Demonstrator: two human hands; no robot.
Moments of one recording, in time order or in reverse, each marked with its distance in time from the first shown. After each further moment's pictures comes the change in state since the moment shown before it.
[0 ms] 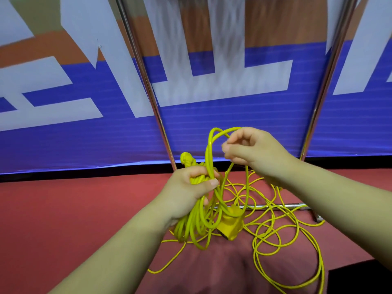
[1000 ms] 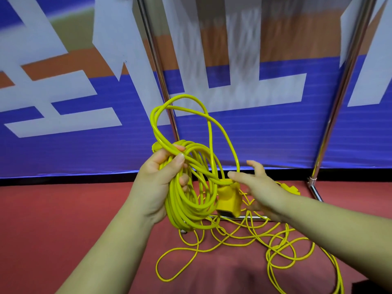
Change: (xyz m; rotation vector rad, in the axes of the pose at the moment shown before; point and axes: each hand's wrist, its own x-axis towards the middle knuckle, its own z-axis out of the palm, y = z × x) left_hand -0.042 0.058 -0.052 -0.503 0.194 0.160; right_hand -0.014 0.049 0.039 0.076 0.053 0.458
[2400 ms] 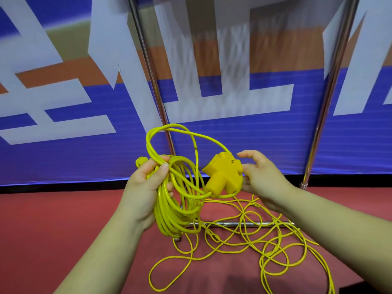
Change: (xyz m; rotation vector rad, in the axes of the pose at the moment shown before) left_hand 0.012 -0.013 -0.020 0.070 0.044 0.023; right_hand -0.007 -0.036 -0.017 0.070 0.015 -0.312
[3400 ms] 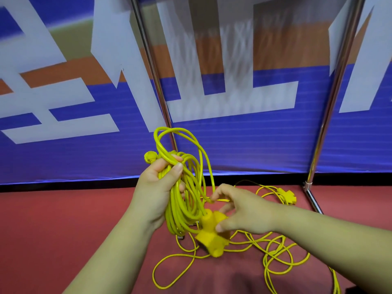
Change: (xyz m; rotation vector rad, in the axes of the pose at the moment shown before) left_hand -0.005 -0.001 0.017 0.063 0.004 0.042; right_hand -0.016 0.042 0.016 -0.707 -0.522 -0.099
